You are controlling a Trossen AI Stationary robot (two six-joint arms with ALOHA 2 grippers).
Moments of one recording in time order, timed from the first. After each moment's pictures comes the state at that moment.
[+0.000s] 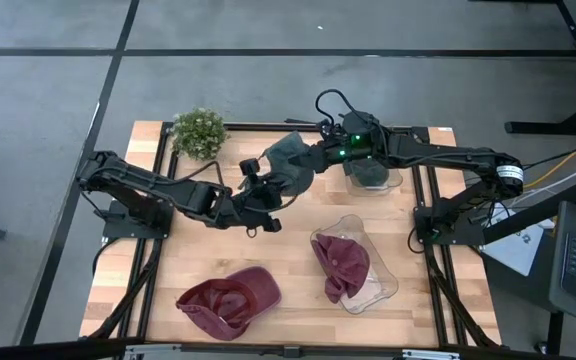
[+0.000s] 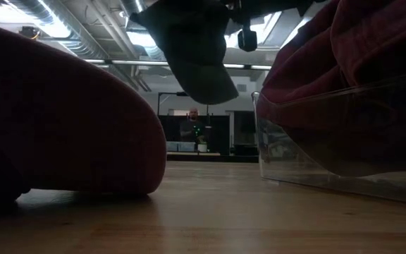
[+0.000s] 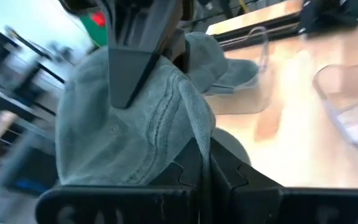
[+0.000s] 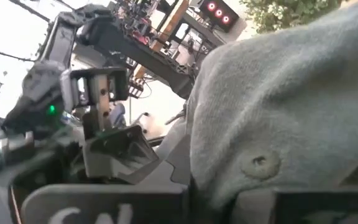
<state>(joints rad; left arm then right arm) -0.26 1.50 1.34 -0.46 -0.88 0.07 -0.29 1.43 1.21 0.01 -0.33 0.87</state>
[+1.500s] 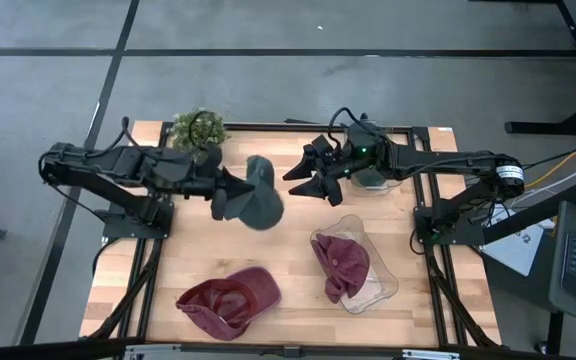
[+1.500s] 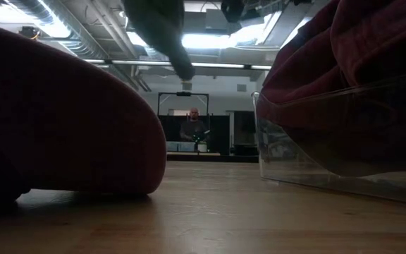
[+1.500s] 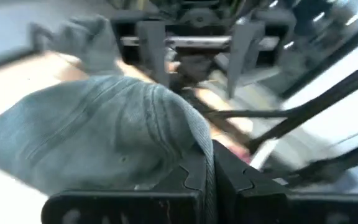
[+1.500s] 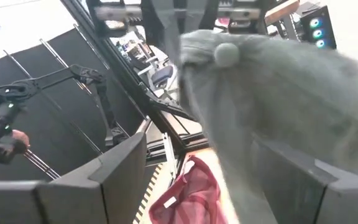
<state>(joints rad) -0.20 1.10 1.34 -0.59 -0.30 -0.74 -0.17 1.43 1.21 0.18 -0.51 0.49</state>
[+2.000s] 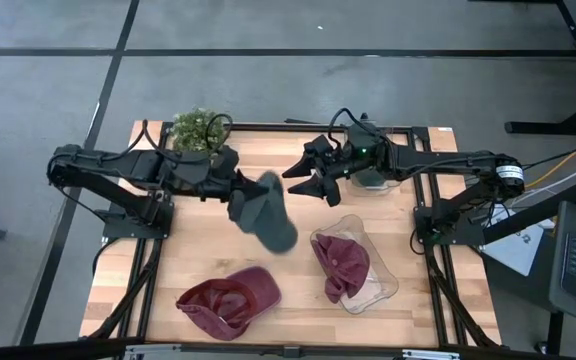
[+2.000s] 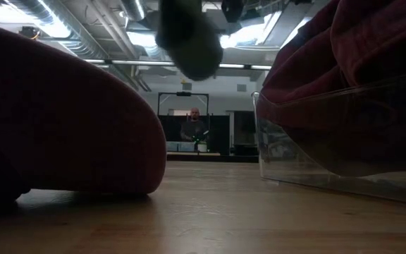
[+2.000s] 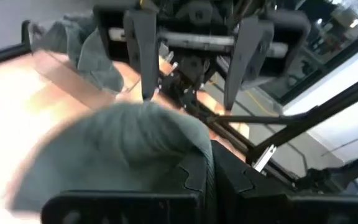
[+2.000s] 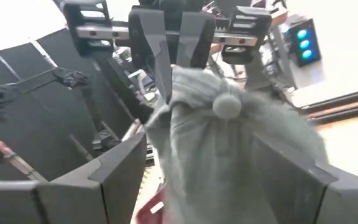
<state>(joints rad) -0.17 1.19 1.34 -0.50 -0.28 -0.75 -0.16 1.43 1.21 0.18 -0.47 0.45</state>
